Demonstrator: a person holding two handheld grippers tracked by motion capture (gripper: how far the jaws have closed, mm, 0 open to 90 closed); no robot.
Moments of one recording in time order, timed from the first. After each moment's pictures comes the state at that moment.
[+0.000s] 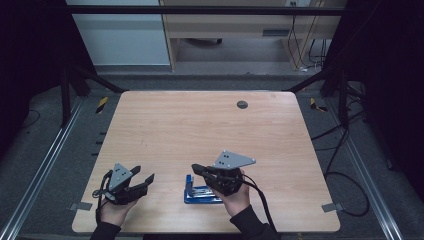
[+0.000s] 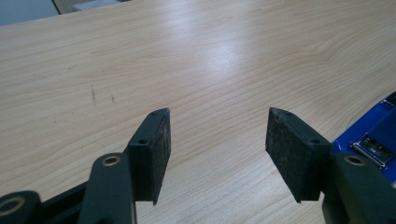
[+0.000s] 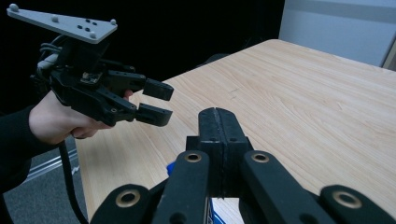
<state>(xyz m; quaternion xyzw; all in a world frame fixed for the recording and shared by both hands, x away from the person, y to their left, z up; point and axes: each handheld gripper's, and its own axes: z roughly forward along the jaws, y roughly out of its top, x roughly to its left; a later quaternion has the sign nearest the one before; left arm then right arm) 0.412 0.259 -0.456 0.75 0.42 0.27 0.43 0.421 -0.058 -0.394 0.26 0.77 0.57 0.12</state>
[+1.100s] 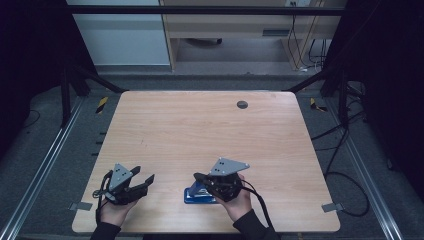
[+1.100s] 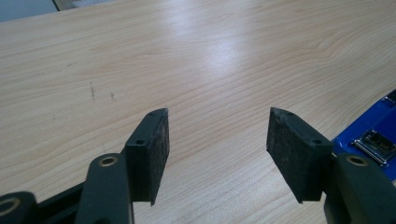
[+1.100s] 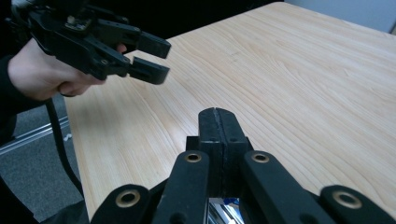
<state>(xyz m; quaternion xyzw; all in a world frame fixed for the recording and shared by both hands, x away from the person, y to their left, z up) 0.412 0.259 -0.458 0.75 0.42 0.26 0.43 0.417 -0.063 -0.415 0.26 0.81 0.51 0.12</state>
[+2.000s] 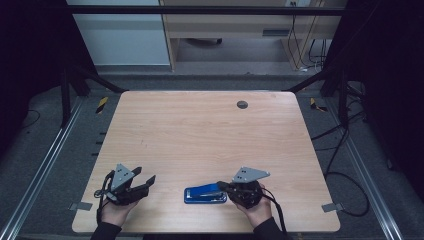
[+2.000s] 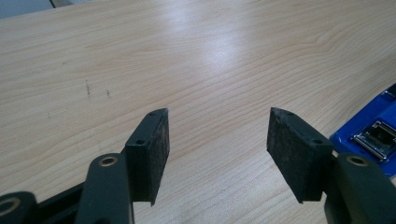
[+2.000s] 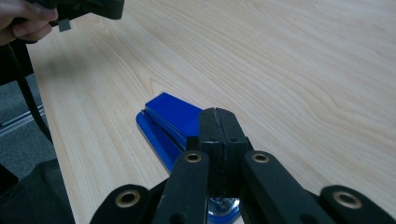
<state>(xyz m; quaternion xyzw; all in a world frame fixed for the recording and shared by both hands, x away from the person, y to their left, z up) 0.412 0.256 -0.460 0.76 0.42 0.26 0.42 0.413 -0.116 -0.456 0.31 0.82 0.47 0.11</state>
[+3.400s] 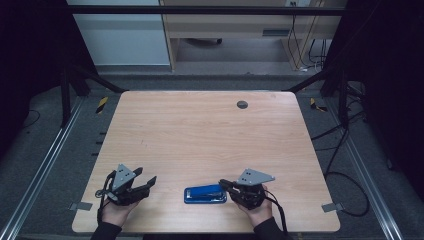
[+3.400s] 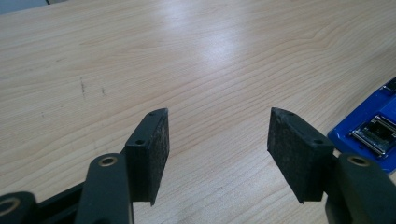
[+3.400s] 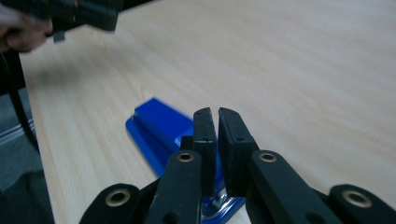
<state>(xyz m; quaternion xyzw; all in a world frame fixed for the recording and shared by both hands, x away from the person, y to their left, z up) 0.413 0.255 -0.462 0.77 0.42 0.25 0.42 0.411 -0.127 -0.461 0.30 0.79 0.51 0.14</state>
